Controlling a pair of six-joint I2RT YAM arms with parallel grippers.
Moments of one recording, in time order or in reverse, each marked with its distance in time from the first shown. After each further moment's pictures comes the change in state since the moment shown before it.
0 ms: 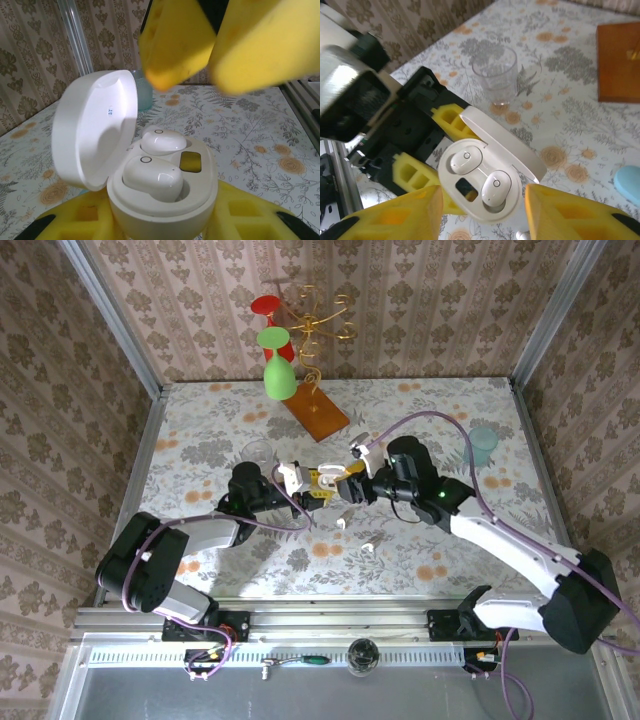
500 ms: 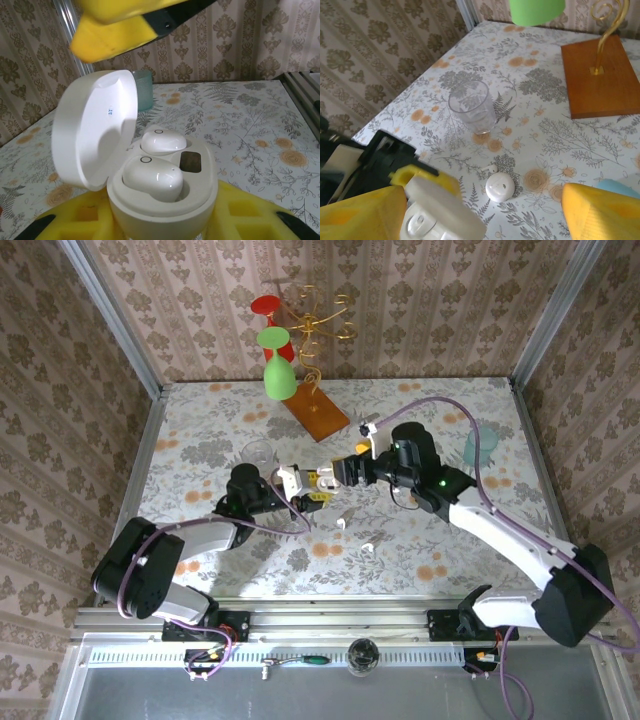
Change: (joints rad) left arm -0.008 -0.036 -0.018 -0.032 -0.010 0.063; right arm -0.062 0.100 0.099 0.030 0.045 0.131
